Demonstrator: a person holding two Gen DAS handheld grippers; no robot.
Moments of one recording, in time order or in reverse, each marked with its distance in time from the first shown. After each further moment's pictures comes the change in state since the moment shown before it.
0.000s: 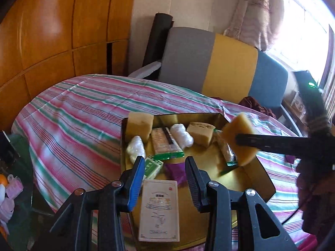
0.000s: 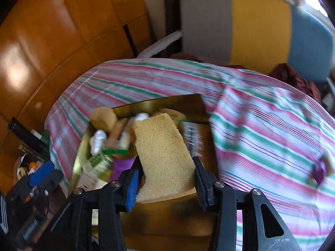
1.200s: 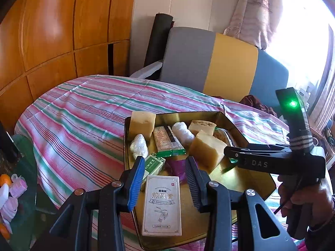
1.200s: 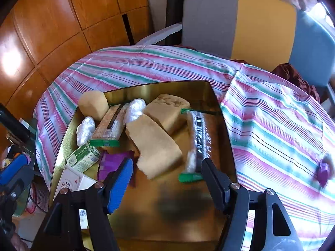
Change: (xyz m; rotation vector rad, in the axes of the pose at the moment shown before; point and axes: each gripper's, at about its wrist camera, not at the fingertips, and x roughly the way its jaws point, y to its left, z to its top) left arm -0.010 -0.003 -0.003 0.018 0.001 0.005; right arm 0.030 0.003 -0.020 -0.034 0.027 -0.070
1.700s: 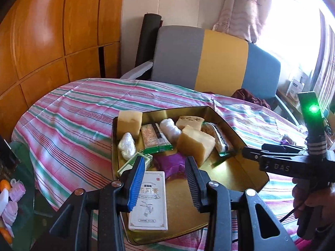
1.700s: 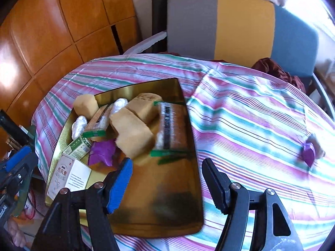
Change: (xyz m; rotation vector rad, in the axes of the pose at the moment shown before) left arm -0.005 -0.024 -0.007 0.065 0.006 -0.027; right arm -0.042 -0.041 -0.037 0.064 -0.062 -0.041
